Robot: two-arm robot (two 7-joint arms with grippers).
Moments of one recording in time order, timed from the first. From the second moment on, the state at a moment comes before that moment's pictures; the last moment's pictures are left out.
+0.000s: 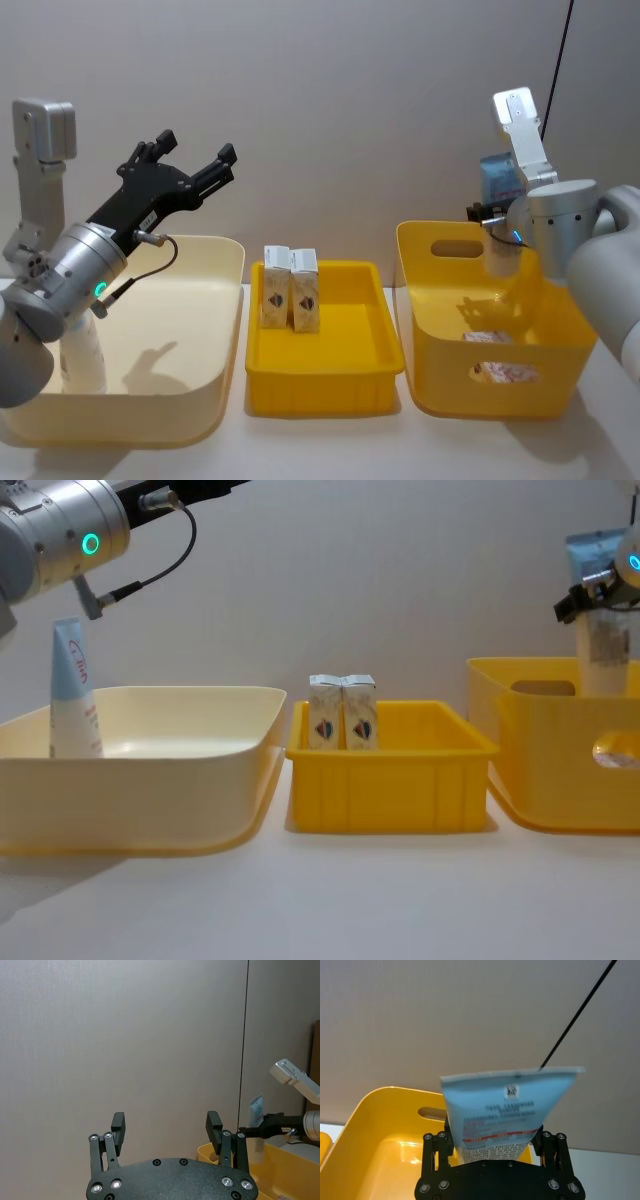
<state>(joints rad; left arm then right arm) -0.71 0.19 0.28 -1.18 -0.51 -0.09 -0.41 1.28 0.05 -0.21 -0.29 -0.06 0.37 -0.08</state>
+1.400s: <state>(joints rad) -0.71 0.19 0.28 -1.18 -0.51 -0.09 -0.41 1.36 0.04 -0.18 -0.10 -0.06 0.32 -0.10</state>
